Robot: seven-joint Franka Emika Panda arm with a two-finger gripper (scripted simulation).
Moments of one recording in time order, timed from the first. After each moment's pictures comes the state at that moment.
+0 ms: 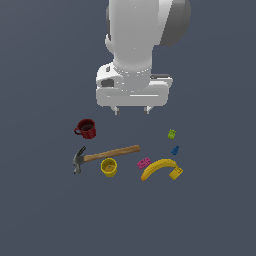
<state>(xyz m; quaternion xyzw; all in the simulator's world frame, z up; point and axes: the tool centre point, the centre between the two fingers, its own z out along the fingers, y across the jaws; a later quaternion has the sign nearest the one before) -0.004 0.013 0.308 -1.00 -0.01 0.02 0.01</state>
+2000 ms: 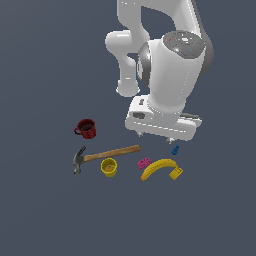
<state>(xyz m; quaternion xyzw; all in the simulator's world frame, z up) 0.053 0.091 0.240 -0.99 0.12 0.01 0.00</state>
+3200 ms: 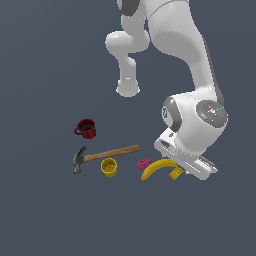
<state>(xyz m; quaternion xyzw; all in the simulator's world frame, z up) 0.095 0.185 0.118 -0.94 0.35 0.00 0.00</state>
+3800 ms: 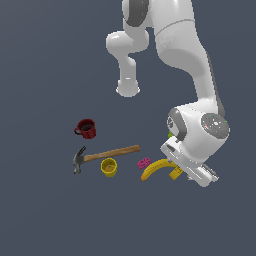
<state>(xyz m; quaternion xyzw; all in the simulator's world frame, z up) 0.098 0.213 0.077 -0.91 0.42 0.00 0.00</state>
